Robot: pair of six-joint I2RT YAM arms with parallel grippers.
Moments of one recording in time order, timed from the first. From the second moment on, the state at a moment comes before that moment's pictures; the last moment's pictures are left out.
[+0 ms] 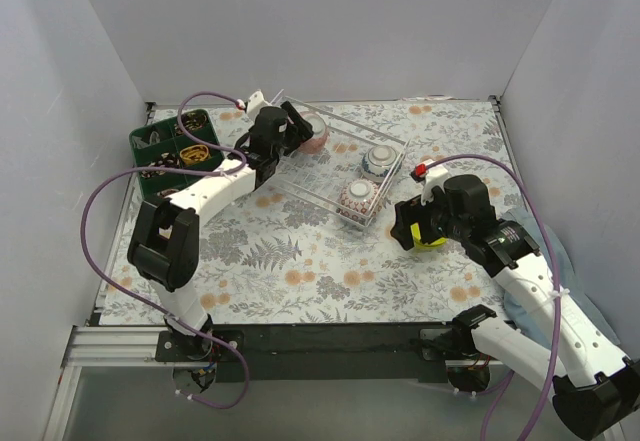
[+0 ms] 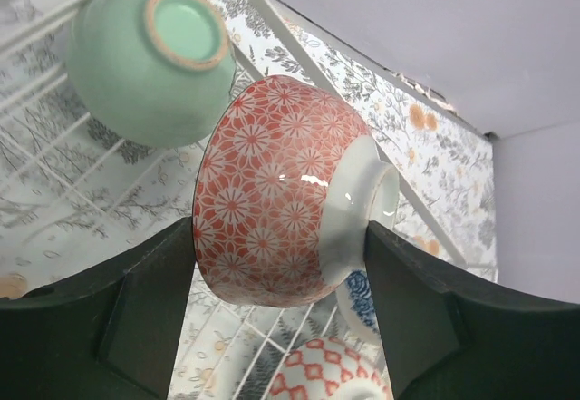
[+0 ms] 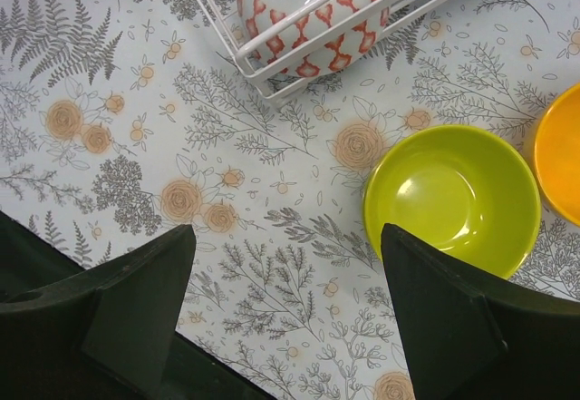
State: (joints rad) left arm -0.48 1.77 1.32 0.04 -0.28 -0.91; right arm 0.50 0.83 0.86 -0.69 -0.15 0.05
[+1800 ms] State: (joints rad) left arm -1.16 1.03 0.76 0.01 -0.18 0.77; right arm 0.50 1.36 1.27 -0.68 -0.98 -0.17
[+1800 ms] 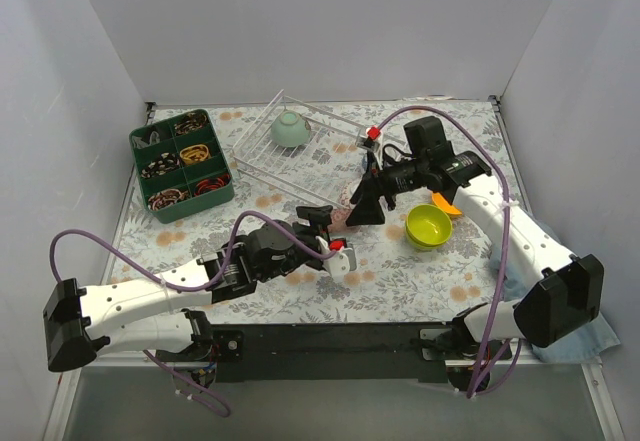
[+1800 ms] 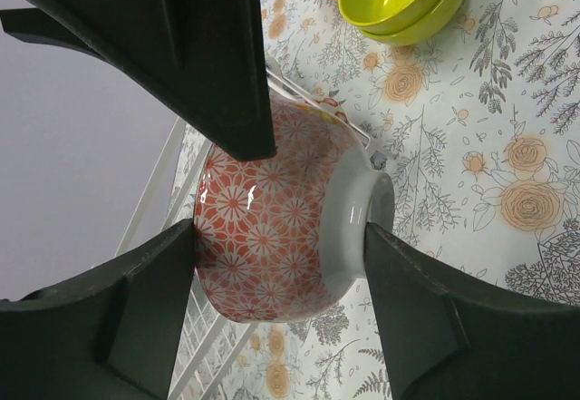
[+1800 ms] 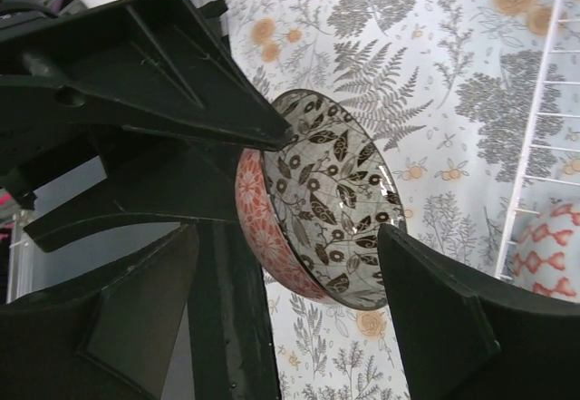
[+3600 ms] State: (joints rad) left arm -0.58 1.09 0.87 -0.12 -0.07 -0.27; right arm 0.87 1.24 0.97 -0.62 -0.57 -0.06
